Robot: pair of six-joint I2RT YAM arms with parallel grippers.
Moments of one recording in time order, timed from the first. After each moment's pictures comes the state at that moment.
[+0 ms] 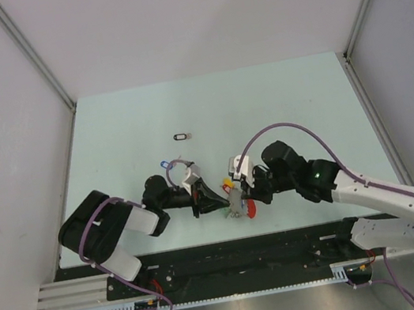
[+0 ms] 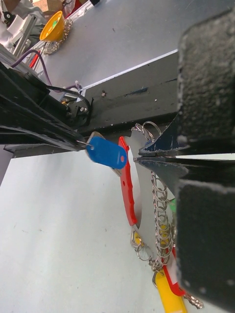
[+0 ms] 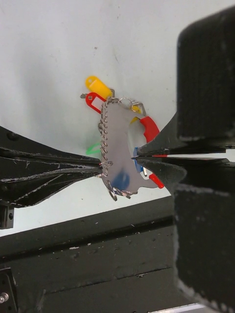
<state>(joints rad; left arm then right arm) -0.57 1.61 0.29 1.30 1.08 -0.37 0.89 1.04 0.78 -0.36 -0.33 -0.27</state>
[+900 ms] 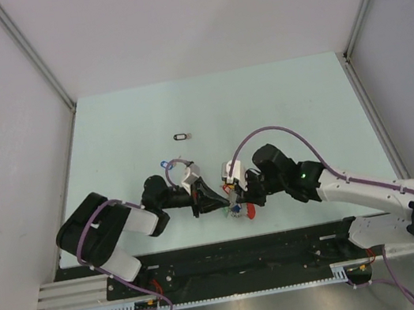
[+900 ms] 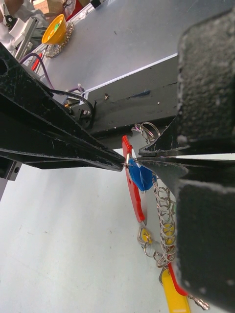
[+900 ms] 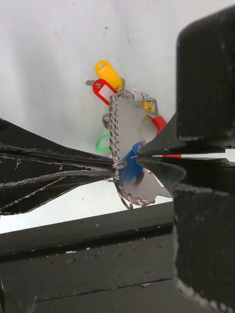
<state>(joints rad) -0.58 1.59 0.30 1.30 1.08 -0.39 0.90 1.16 0.73 -0.24 -0.38 -0.29</state>
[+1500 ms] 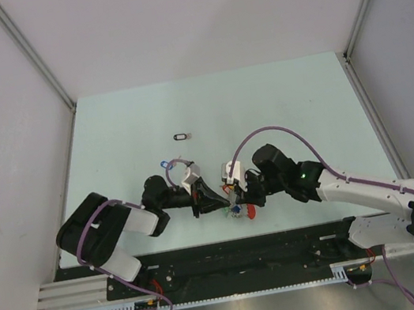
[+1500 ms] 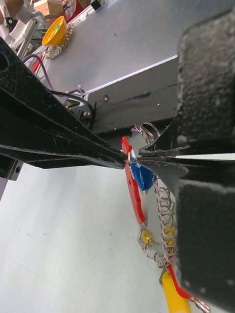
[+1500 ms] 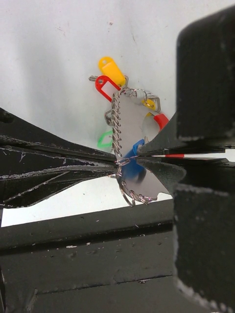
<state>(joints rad) -0.58 1.59 0.30 1.30 1.08 -0.39 0.90 1.17 0.73 -0.23 -0.41 -0.30</state>
